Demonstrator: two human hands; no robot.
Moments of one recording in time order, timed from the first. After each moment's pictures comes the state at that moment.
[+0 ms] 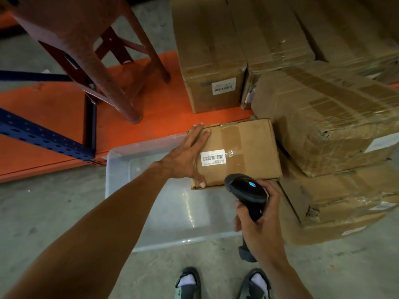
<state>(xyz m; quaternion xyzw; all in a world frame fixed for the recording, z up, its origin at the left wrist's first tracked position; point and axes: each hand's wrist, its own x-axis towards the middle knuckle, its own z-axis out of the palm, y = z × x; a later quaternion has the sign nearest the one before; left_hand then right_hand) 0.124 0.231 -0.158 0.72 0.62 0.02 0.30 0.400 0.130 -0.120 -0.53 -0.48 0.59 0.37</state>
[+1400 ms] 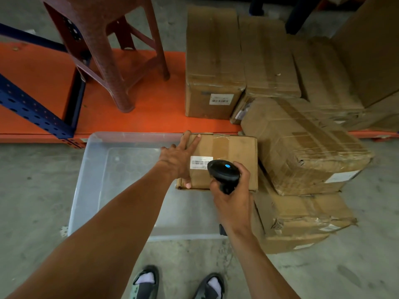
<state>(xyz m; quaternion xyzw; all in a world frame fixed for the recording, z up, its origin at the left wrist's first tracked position) 0.159 0.226 -0.109 0.60 0.75 -0.17 0.25 0.355 0.179 -0.080 -0.60 -0.58 0.46 0.30</state>
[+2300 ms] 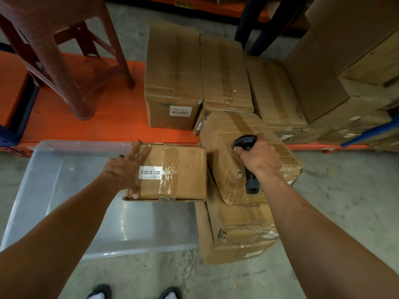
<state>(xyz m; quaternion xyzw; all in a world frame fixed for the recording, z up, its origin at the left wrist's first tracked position) 0.175 0.234 -0.093 0.58 0.76 -0.19 0.22 0.467 0.397 -0.006 -0.72 -0.68 0.16 -0.02</state>
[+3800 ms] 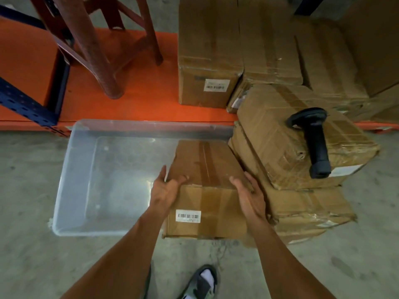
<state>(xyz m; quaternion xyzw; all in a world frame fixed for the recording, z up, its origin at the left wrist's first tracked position) 0.221 0.144 -0.197 0.02 0.75 0.42 0.51 0.433 0.226 -0.160 -0.75 -0.43 0.49 0.13</state>
